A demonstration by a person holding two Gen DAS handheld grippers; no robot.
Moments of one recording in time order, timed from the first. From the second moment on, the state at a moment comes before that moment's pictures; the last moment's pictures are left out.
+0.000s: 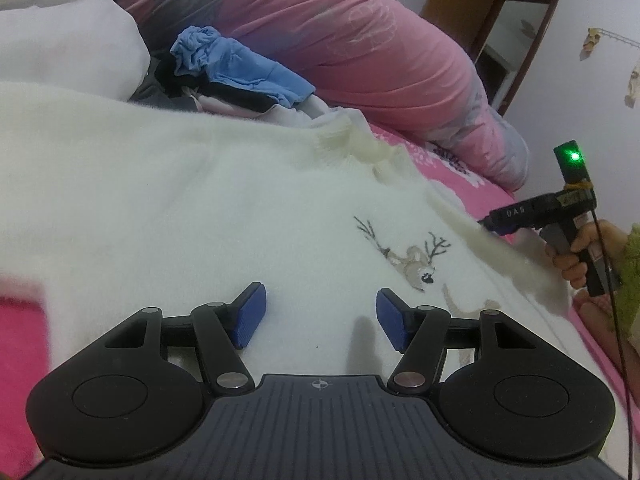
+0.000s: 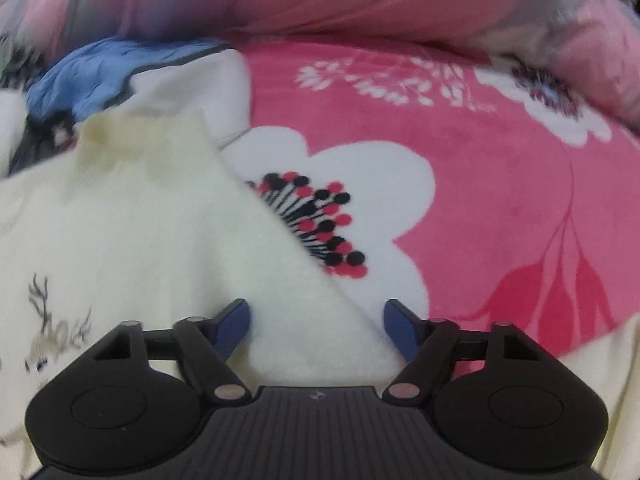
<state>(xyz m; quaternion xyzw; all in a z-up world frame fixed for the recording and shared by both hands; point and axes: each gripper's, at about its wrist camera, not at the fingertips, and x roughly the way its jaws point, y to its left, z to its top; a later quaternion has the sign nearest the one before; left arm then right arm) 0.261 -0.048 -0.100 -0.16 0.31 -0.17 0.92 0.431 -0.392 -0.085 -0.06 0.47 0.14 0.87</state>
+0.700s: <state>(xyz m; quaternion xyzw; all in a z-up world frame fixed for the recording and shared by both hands) 0.258 -0.049 -0.099 -0.14 0.30 -0.16 0.93 0.422 -0.433 -0.059 -0.01 0.32 -0.02 0.95</state>
